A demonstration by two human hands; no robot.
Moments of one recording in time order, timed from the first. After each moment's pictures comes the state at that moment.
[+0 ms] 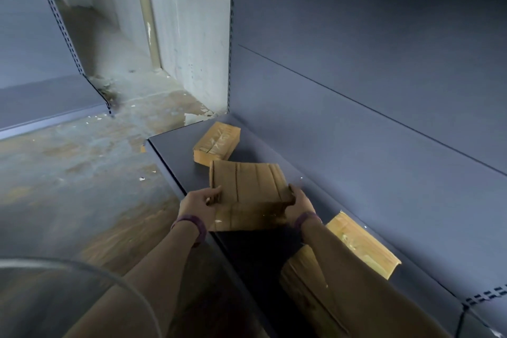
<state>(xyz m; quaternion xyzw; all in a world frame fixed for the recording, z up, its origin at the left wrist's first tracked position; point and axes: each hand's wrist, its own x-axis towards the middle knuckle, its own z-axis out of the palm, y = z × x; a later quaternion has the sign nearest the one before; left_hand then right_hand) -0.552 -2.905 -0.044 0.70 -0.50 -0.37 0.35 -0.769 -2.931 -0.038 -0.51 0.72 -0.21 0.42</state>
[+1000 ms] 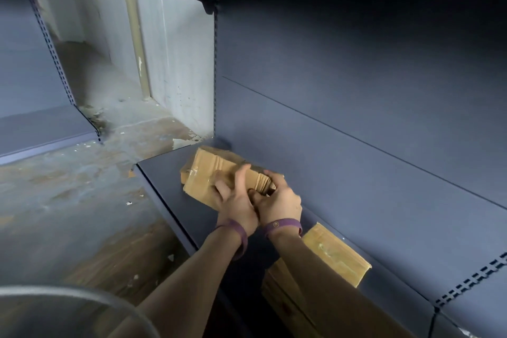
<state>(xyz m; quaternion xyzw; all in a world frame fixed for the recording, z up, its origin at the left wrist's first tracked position) -0.657 -2.889 0.021 0.64 -0.60 -0.30 0.38 -0.741 -2.878 0.049 -0.55 0.71 -0.36 0.24</state>
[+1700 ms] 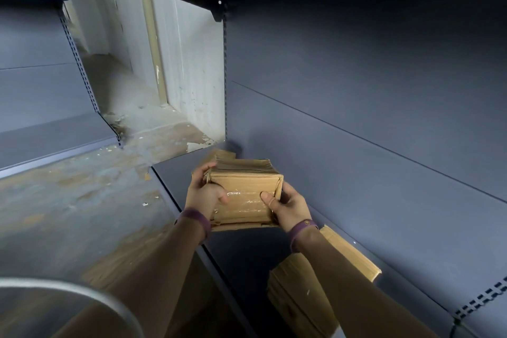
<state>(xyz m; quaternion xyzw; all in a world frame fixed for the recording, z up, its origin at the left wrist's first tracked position) -0.602 -2.887 0.046 0.56 -0.34 -0.48 0.59 -0.777 -2.893 0.020 -0.53 0.54 -0.45 0.48</state>
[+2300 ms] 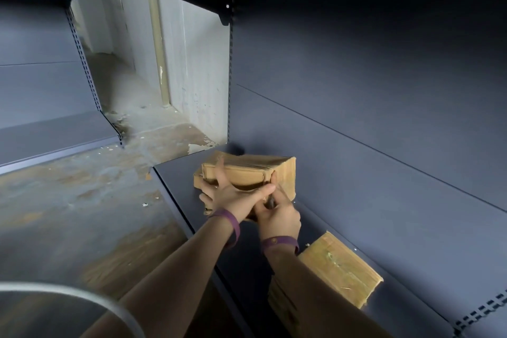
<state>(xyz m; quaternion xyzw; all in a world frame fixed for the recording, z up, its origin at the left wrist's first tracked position) -0.638 -2.886 0.053 0.69 -0.45 -0.37 0.44 -0.730 -2.869 0.025 -0.56 0.65 -0.45 0.24</state>
